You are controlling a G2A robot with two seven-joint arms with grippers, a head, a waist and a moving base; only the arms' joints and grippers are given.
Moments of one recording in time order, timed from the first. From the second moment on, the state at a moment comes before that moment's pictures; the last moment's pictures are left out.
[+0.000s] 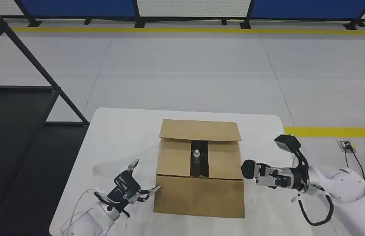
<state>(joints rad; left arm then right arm) 1.42 -1.15 -1.47 -1.80 1.65 -0.50 0.17 -0.77 -0.62 0.89 -1.48 0.74 -0.79 0.99</state>
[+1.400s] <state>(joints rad) 1.42 -1.15 -1.47 -1.80 1.65 -0.50 0.17 -0.33 -0.98 0.66 -0.92 0.83 -0.50 0.80</state>
